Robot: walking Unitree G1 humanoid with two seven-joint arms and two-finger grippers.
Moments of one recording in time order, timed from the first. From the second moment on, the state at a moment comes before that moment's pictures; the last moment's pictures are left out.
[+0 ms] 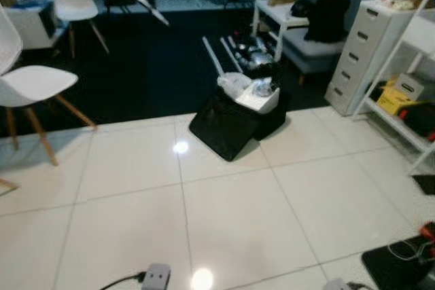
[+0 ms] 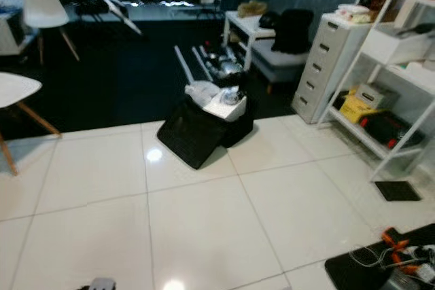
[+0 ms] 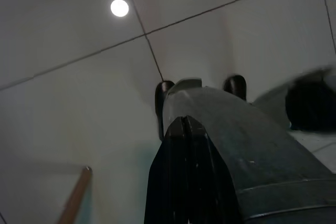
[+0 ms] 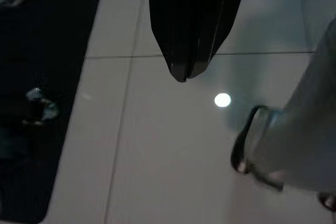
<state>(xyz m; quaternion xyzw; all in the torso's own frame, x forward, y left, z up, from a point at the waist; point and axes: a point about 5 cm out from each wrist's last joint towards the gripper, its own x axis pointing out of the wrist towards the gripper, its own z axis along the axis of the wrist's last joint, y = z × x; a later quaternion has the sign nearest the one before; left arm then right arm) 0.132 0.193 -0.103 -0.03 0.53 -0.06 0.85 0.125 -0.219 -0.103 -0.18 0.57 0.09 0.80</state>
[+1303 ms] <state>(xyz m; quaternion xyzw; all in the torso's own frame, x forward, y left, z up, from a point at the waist) 0.133 0.192 -0.102 -0.04 0.52 -0.05 0.85 0.125 -0.223 -0.101 -0.16 0.57 0.10 0.80</state>
